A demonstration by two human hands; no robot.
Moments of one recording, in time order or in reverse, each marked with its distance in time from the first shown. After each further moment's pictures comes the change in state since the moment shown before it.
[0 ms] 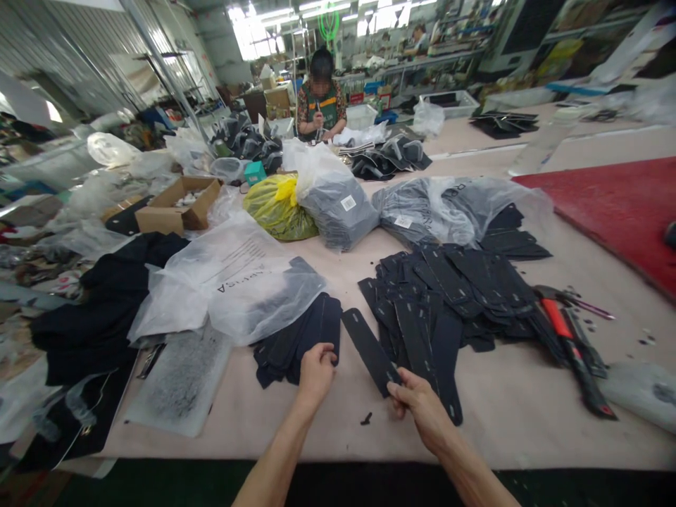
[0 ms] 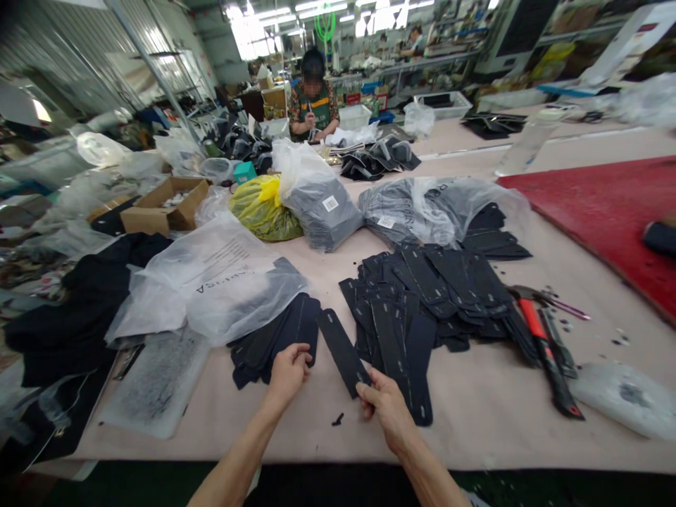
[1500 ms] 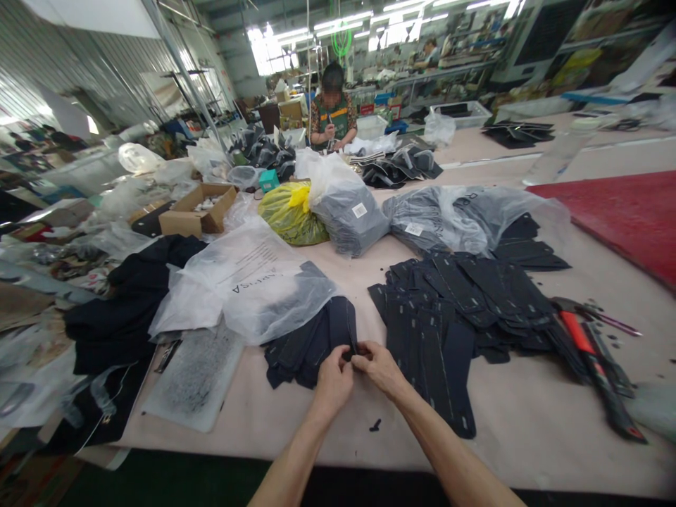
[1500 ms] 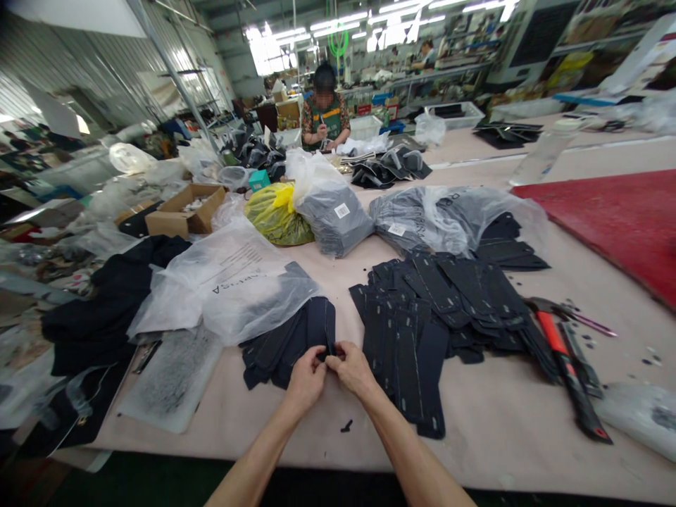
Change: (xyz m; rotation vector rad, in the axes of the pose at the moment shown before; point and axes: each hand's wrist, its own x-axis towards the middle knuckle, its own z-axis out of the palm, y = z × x) left_hand -0.013 0.004 0.005 0.218 -0.044 0.203; right_hand 0.078 -0.012 0.058 -0.585 -0.044 -0.241
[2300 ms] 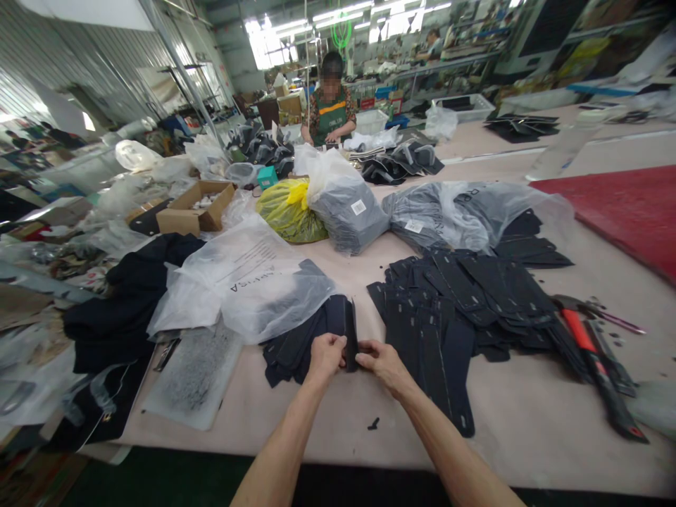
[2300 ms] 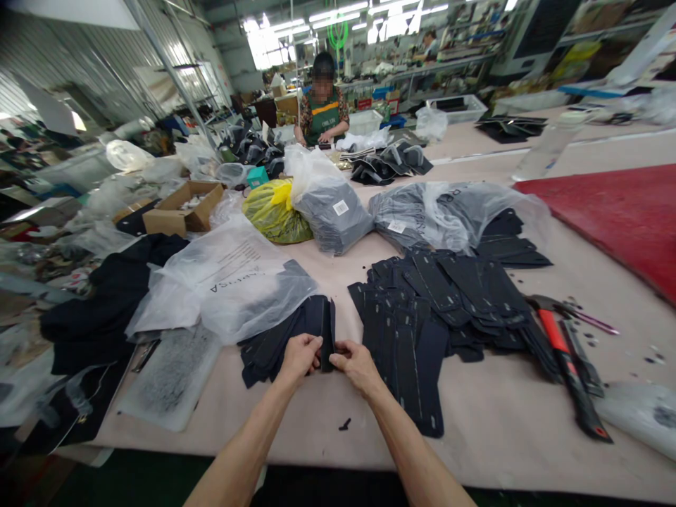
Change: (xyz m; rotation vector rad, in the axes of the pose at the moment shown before) left_hand 0.042 0.004 -0.004 -0.118 0.022 -0.215; right_hand -0.004 0.003 -0.011 0.336 -0.051 0.065
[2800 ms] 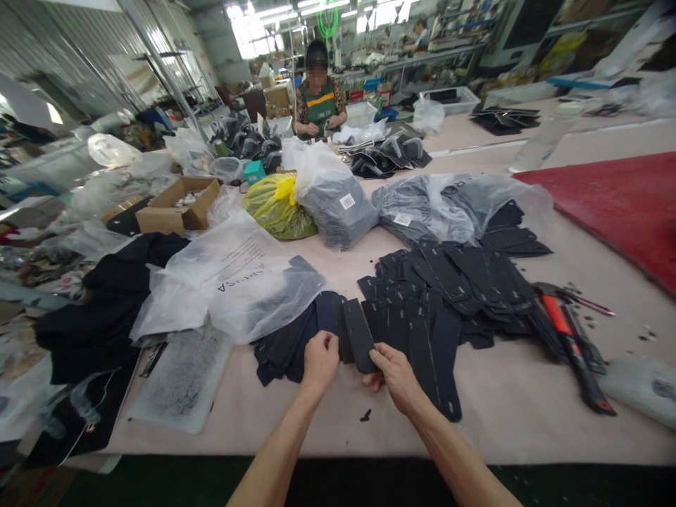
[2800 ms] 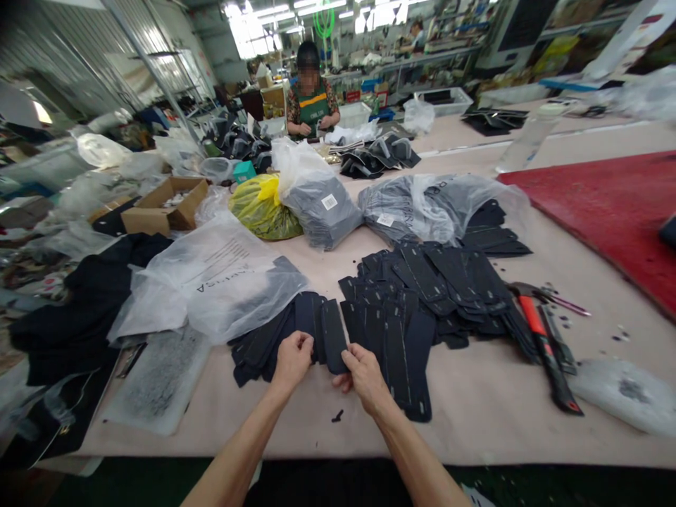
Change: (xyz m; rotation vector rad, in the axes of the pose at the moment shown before) left_hand -0.019 0.009 0.000 0.210 0.094 0.180; right_hand -0.041 -0.004 -0.009 0.260 0.075 0.094
